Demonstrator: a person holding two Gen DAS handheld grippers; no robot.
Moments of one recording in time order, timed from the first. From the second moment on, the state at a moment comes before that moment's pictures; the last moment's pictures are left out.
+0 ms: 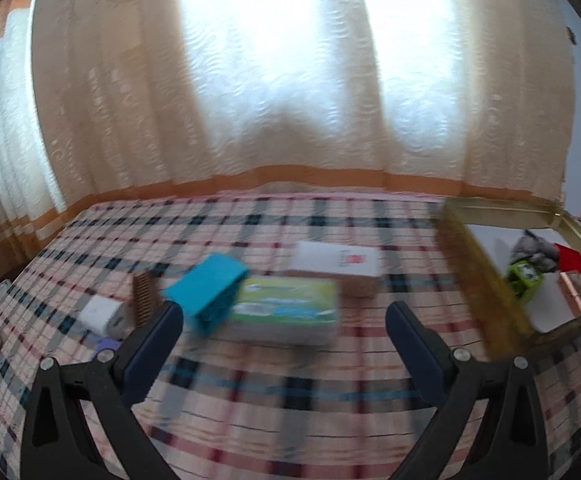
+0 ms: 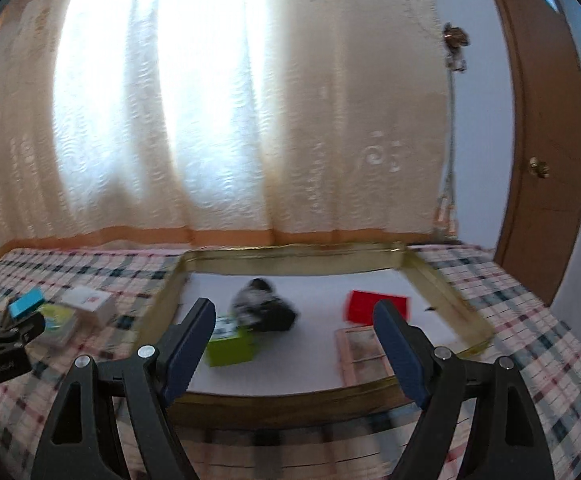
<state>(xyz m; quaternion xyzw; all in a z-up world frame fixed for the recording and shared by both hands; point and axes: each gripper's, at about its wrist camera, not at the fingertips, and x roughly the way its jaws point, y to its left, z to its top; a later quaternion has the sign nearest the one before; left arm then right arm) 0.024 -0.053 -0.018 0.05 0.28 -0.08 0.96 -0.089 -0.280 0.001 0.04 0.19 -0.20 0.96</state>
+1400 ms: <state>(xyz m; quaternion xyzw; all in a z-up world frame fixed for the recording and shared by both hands) 0.076 0.096 -0.056 -0.02 0.42 -0.05 0.91 0.052 -0.100 -0.042 0.10 0.37 0.00 0.92</state>
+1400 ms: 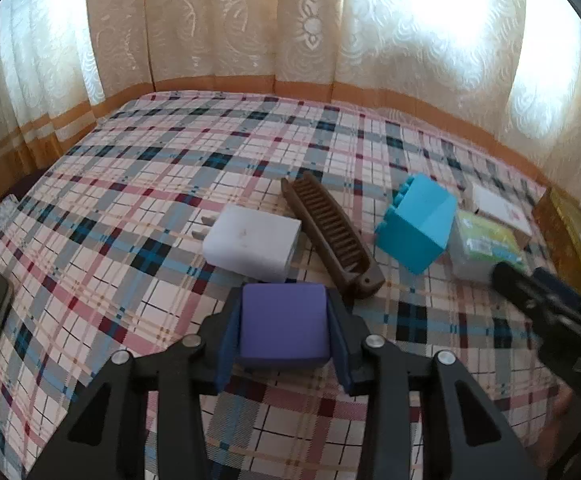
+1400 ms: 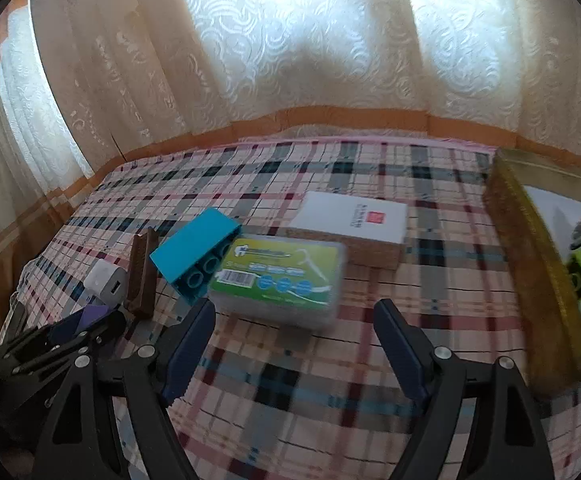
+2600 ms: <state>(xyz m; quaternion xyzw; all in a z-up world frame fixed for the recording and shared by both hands) 0.068 0.139 -0.035 -0.13 0.34 -0.01 0.93 0.064 -0.103 -0.022 0.05 0.32 0.03 0.94</state>
